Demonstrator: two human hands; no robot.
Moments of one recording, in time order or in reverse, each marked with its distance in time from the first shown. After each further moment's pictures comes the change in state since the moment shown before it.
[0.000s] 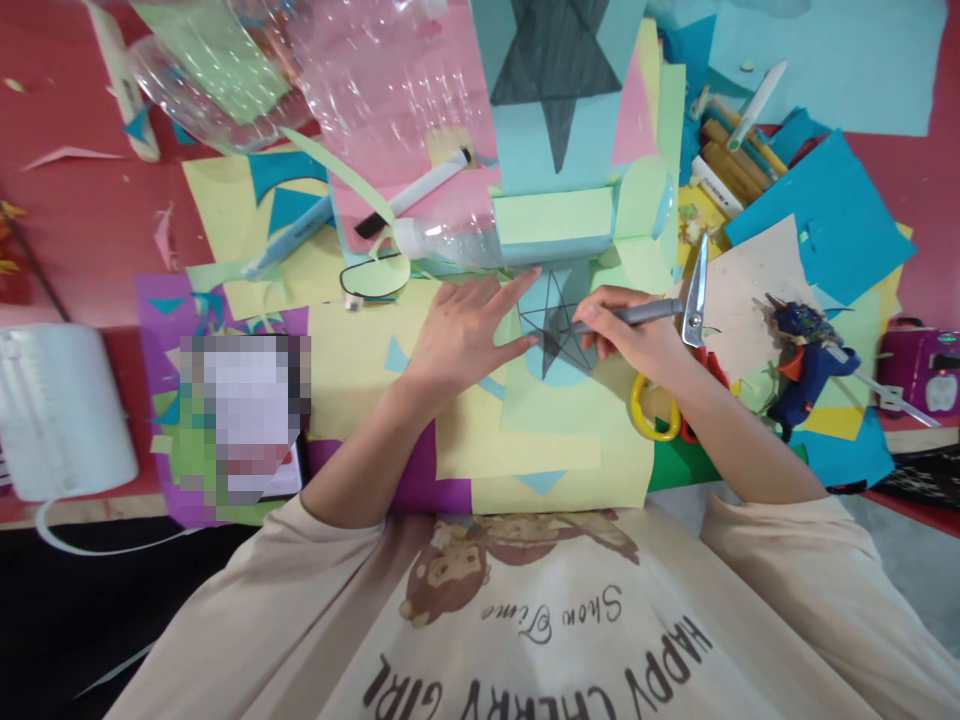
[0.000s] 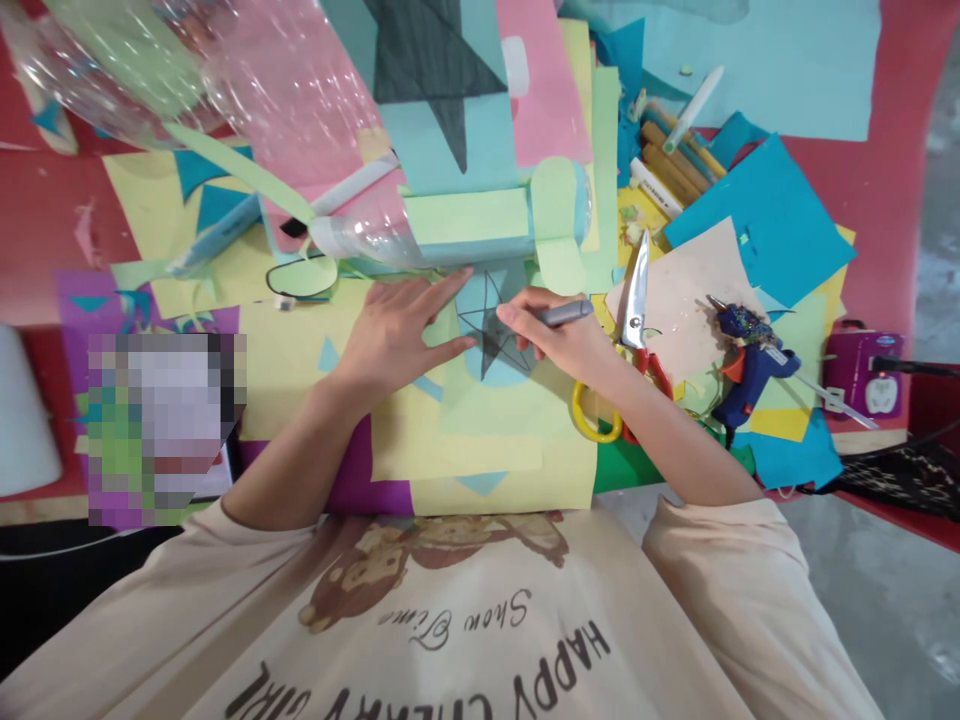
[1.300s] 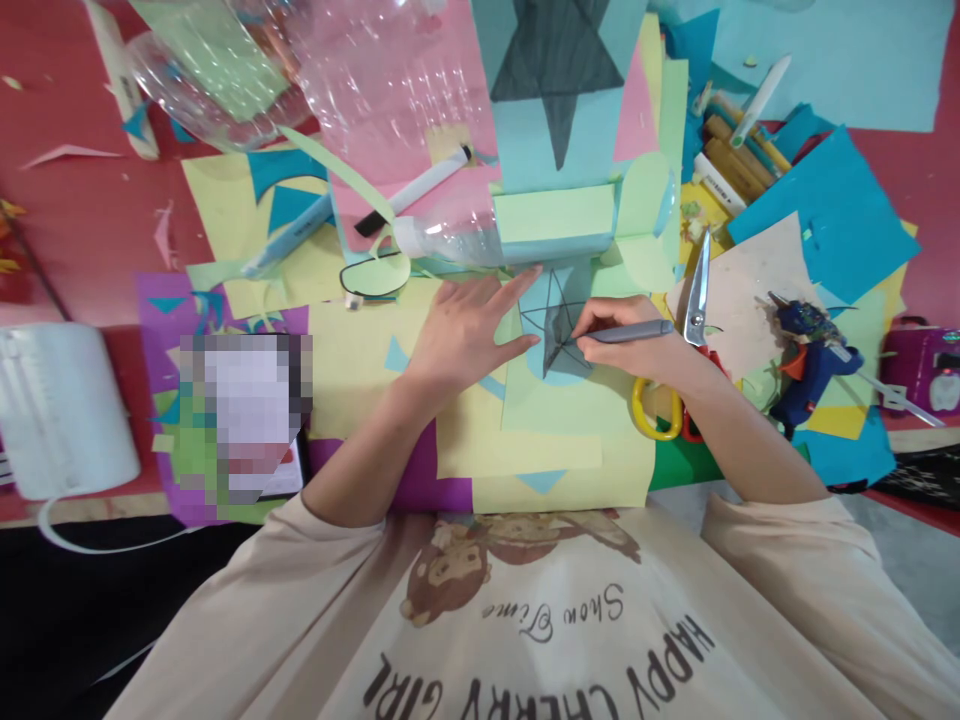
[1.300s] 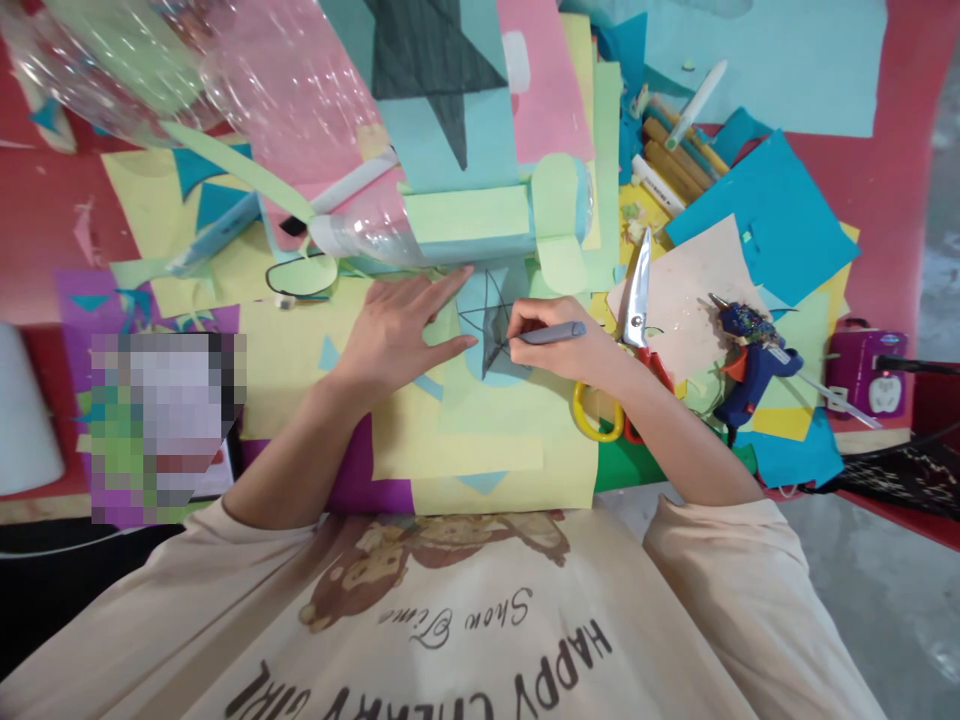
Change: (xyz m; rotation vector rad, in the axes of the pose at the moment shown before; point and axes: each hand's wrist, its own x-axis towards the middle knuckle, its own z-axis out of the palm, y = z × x) left_hand 0.001 0.001 -0.003 -0.018 -0.017 -0.013; right_hand 0.000 -0.003 -0.003 -0.196 -0.135 -0.017
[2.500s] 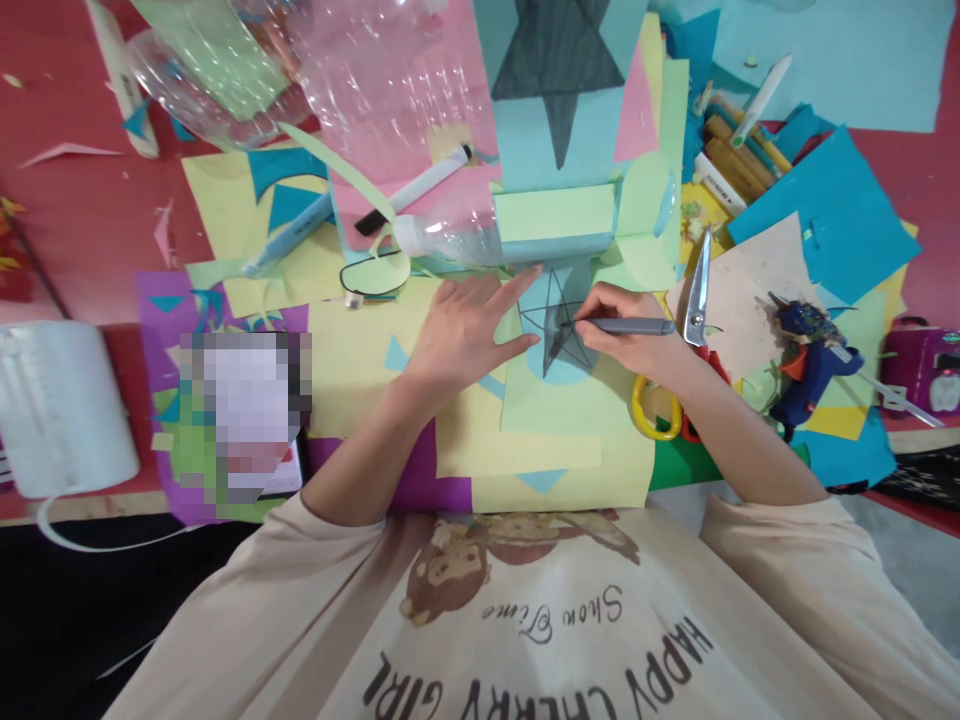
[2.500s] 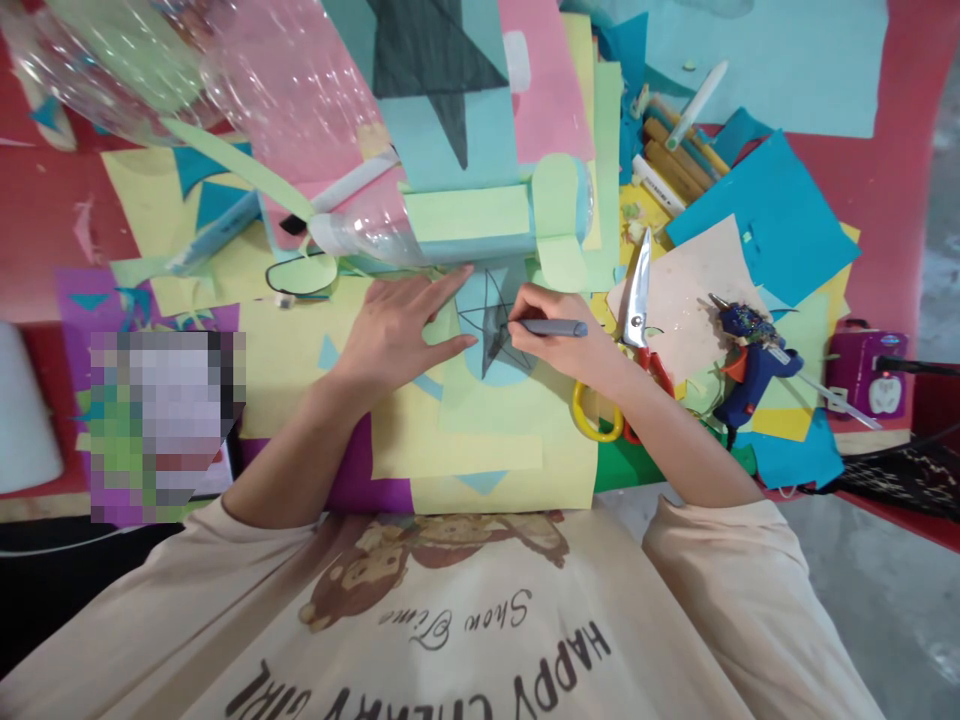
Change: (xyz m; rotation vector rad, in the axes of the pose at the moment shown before) left_hand 0.000 -0.002 0.003 0.005 0.016 0.016; right_hand 0.004 0.002 0.002 -0.033 0.135 -0.073
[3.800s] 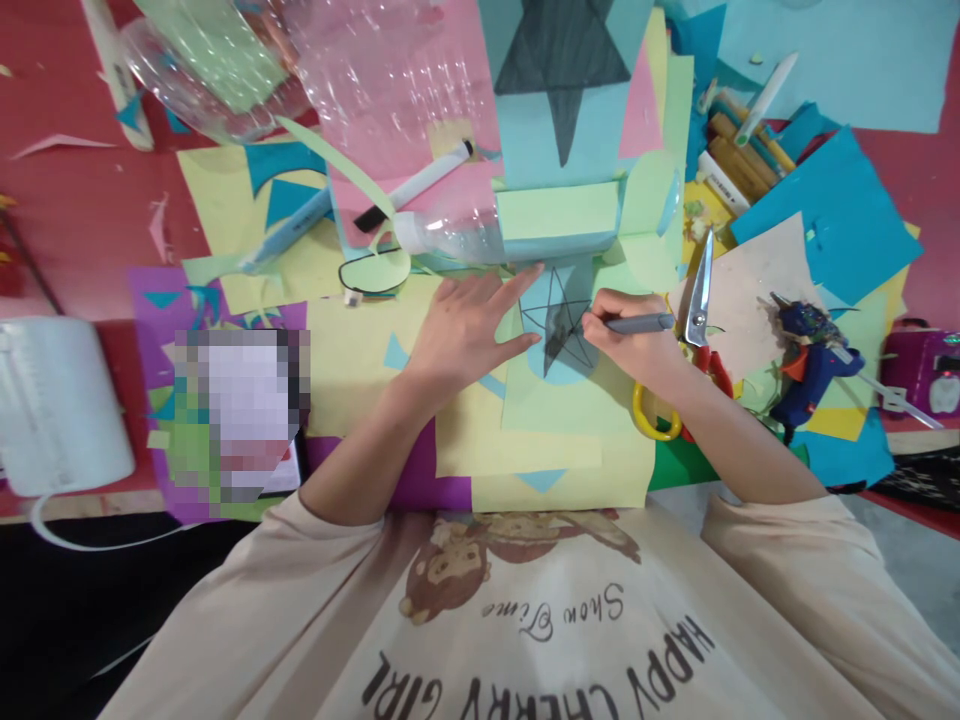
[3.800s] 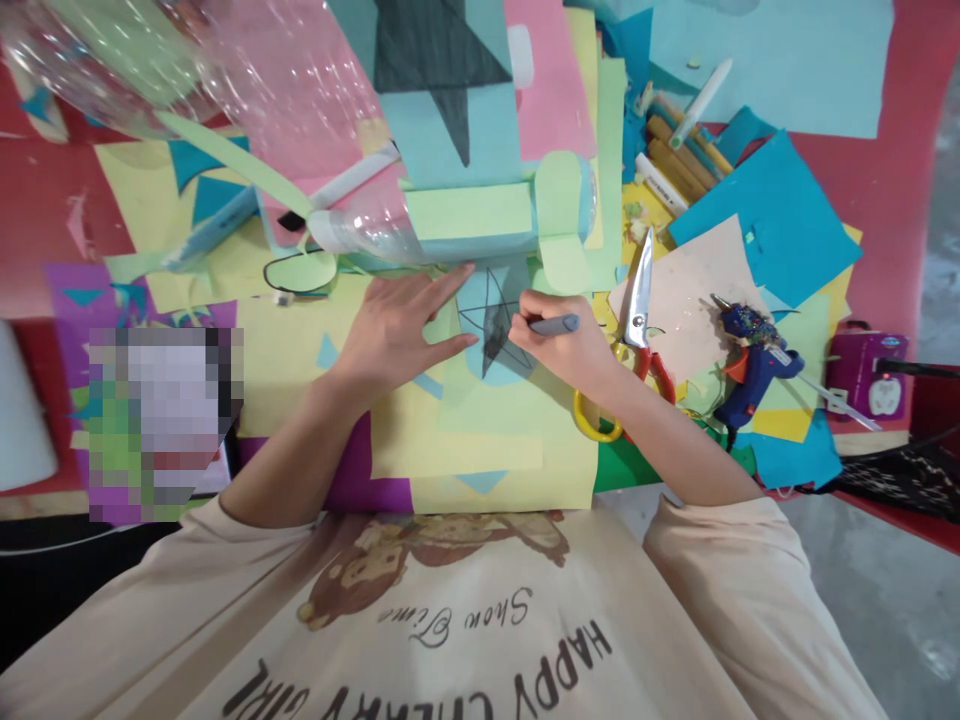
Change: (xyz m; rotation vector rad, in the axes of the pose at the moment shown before) left_hand 0.000 0.001 -0.001 -0.015 -0.016 -0.016; right_hand -0.005 -0.005 0.008 -0.140 0.158 -0.045
